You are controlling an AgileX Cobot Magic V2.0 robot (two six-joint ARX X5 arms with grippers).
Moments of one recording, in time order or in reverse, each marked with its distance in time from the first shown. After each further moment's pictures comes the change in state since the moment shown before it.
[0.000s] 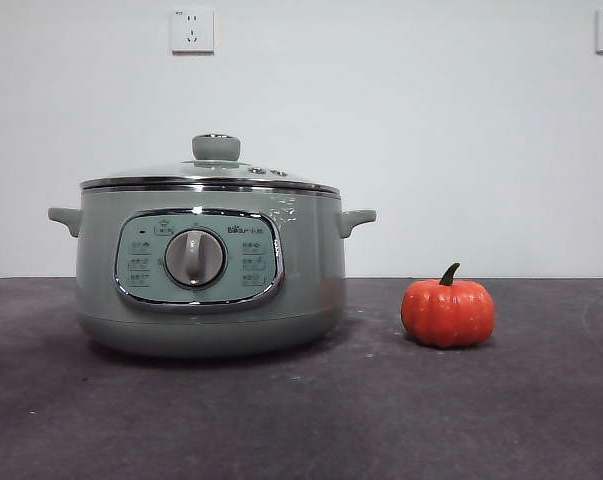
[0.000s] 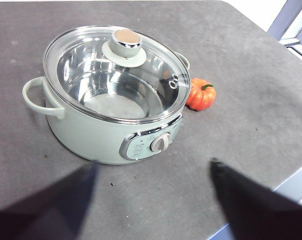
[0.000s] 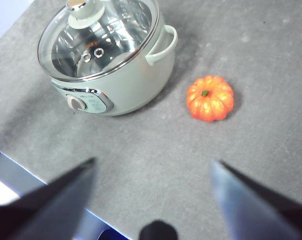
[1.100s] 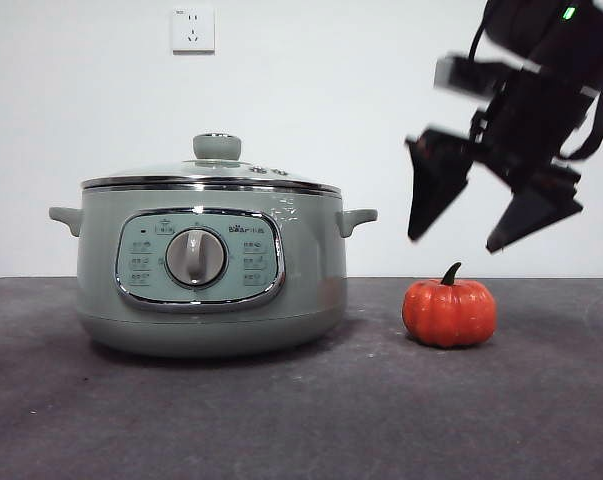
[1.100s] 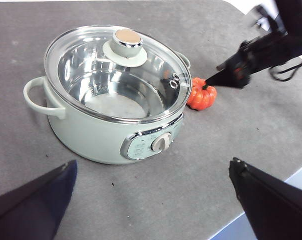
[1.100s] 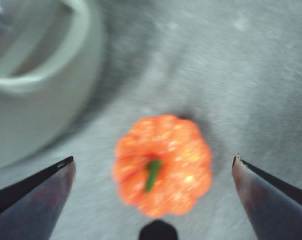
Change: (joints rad) left arm 0.000 0.000 0.000 -0.002 0.000 0.004; right arm 0.215 0.823 0.001 0.652 0.318 -0.010
